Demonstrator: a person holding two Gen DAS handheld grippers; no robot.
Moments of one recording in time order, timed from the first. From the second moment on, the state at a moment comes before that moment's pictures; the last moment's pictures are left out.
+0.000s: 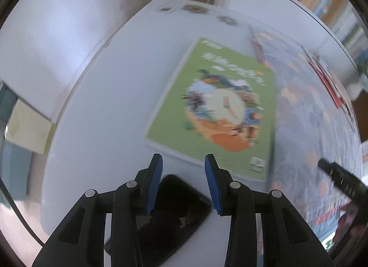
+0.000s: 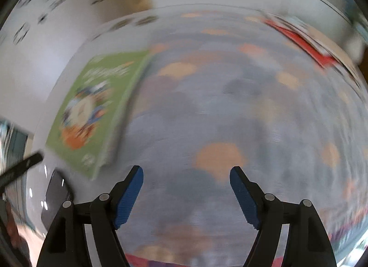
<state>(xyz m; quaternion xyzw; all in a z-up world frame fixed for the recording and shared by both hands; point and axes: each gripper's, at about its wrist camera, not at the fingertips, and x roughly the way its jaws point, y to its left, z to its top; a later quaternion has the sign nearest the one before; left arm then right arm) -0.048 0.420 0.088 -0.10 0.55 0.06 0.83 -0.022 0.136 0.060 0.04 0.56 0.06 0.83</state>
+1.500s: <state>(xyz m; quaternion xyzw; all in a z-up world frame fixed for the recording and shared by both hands) 0.132 0.001 0.182 -0.05 0.44 -0.05 0.89 0.066 -0.293 0.258 -0.08 0.25 -0.10 0.96</state>
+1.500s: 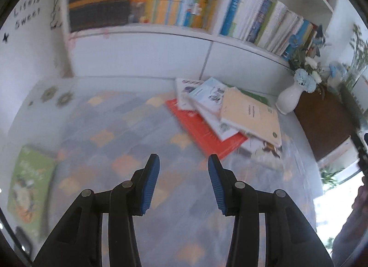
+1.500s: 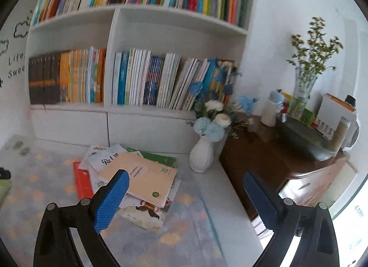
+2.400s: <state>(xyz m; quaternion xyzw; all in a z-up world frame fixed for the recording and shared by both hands) 0.282 -0.109 0.067 -0.09 0.43 -0.01 0.90 0.190 -0.371 0.026 0.29 0.37 -0.01 0.88</state>
